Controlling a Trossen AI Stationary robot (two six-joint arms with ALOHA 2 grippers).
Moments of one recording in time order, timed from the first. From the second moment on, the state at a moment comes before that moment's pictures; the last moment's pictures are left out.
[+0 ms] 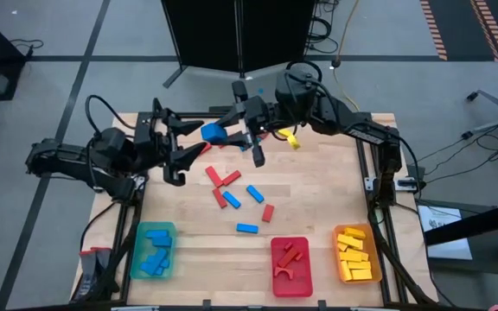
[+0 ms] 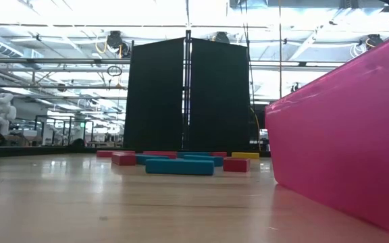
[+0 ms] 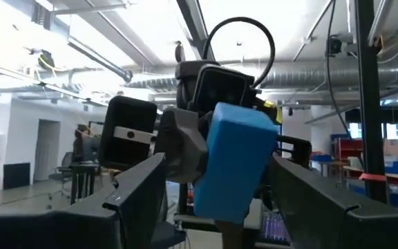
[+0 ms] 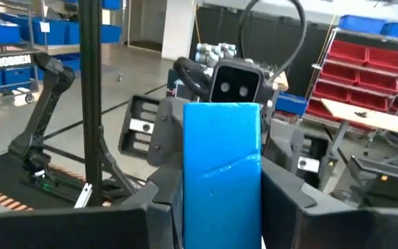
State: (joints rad) left arm -0.13 1.01 0.98 0.54 -0.25 0.14; right arm -0.12 1.91 2.36 -0.46 -0.40 -0.16
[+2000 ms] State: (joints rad) left arm -0.12 1.01 0.98 0.56 -0.22 0.22; right arm -0.12 1.94 2.36 -0.45 -0.39 -0.16
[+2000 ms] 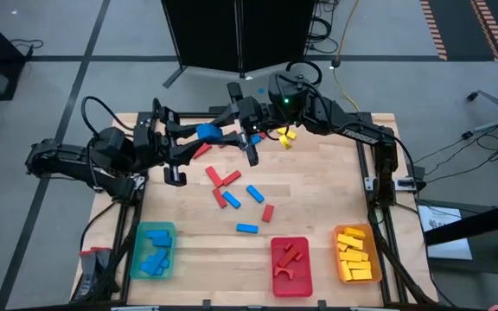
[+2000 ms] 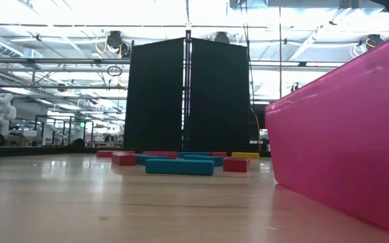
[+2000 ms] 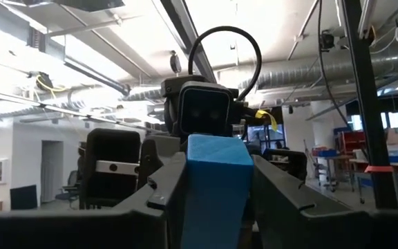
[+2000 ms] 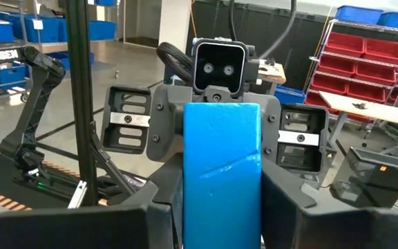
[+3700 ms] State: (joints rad) left arm -0.86 1.08 0.86 -1.04 -0.04 -1.47; right arm -0.28 1.78 2.36 -1.32 -0.02 -0.38
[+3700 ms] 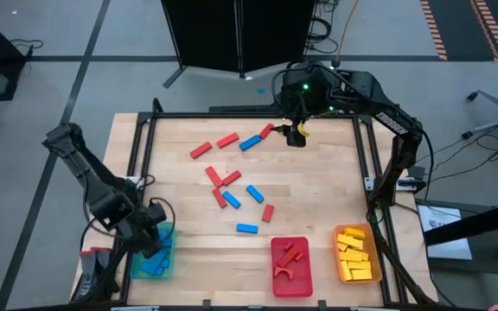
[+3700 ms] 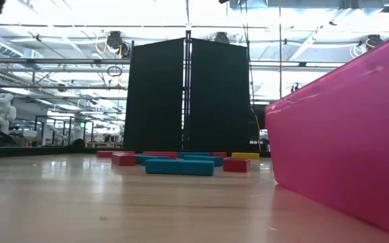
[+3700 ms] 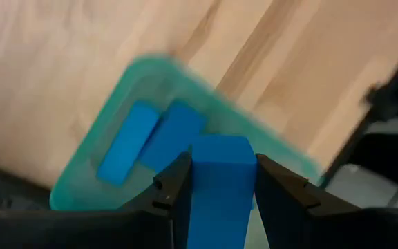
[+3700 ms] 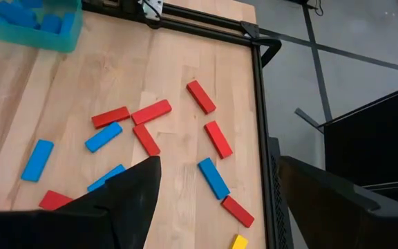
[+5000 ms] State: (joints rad) left arm -0.95 1.14 0.84 -0.94 -0.12 -1.66; right arm -0.13 2.13 1.66 -0.96 -0.06 0.21
